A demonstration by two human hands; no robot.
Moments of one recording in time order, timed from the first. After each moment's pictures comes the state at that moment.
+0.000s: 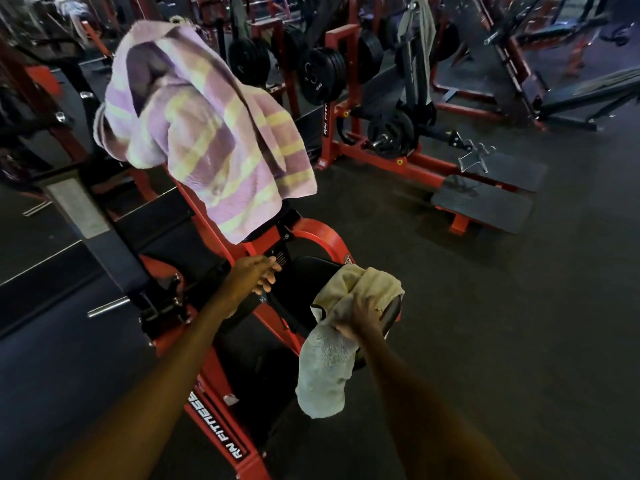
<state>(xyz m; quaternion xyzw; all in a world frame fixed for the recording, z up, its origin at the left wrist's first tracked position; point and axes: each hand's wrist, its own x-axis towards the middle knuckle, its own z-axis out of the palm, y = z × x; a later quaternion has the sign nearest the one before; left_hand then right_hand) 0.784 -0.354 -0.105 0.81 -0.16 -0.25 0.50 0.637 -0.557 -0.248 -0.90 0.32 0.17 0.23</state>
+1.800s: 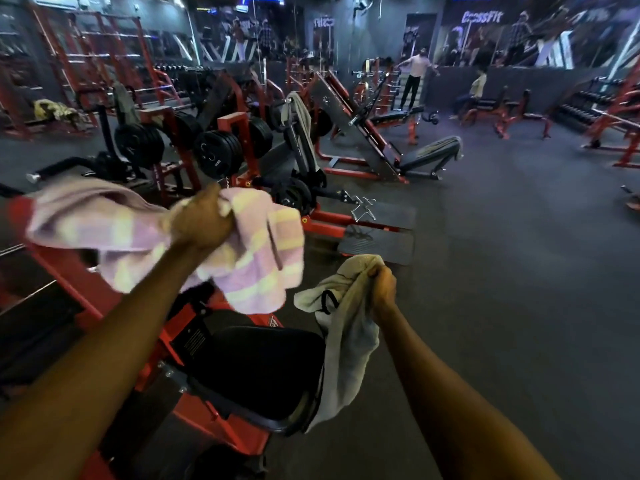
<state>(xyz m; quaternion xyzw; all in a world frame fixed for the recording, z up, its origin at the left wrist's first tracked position) 0.805 -0.505 0.082 0.86 -0.37 0.17 0.31 0.542 -0.689 -0.051 -0.46 0.47 -0.40 0.64</state>
